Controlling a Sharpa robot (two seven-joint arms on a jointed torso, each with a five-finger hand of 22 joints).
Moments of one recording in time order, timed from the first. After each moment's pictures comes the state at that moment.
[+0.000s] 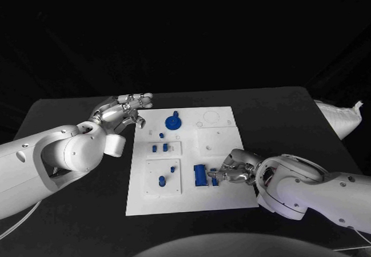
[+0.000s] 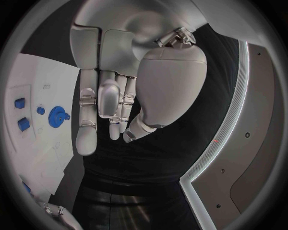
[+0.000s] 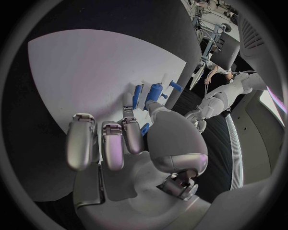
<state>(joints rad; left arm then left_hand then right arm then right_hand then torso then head) 1.19 -0.94 -0.05 1.62 0.10 -0.21 0.30 1.36 -0.14 0.42 0.02 0.16 1.05 0.15 0.13 0.07 1.11 0.07 0.40 0.21 1.41 -0.02 1.31 0.99 0.15 1.40 0.07 0.65 0.86 0.85 -0.98 0.05 1.91 -1.28 -0.34 -0.60 1.00 -0.04 0.12 0.25 0.31 1.16 0.04 0.24 0.37 1.47 -0.03 1.36 1.31 1.47 -0.10 1.55 1.31 0.08 1.47 0.00 1.35 1.22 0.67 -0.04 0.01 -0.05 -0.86</state>
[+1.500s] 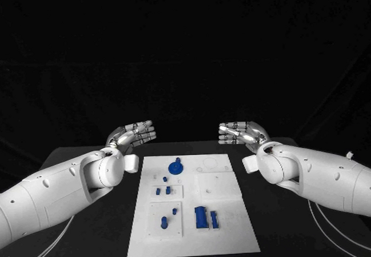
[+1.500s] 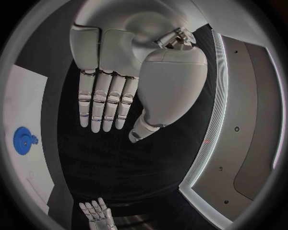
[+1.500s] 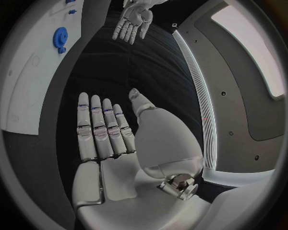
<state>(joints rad) 1.16 -0.67 -0.05 1.19 0.17 -0.26 0.38 1.22 -0.12 0.31 0.05 0.14 0.91 0.14 0.05 0.05 0.95 0.17 0.06 0.05 0.87 0.15 0.17 0.11 0.18 0.66 0.26 0.05 0.30 1.03 -0.72 0.07 1.20 -0.18 -0.32 0.37 1.22 0.01 0.11 0.00 0.13 0.85 0.16 0.05 0.11 0.94 0.16 0.05 0.11 0.96 0.13 0.05 0.15 0.18 0.93 0.23 0.06 0.05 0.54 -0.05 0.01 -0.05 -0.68</state>
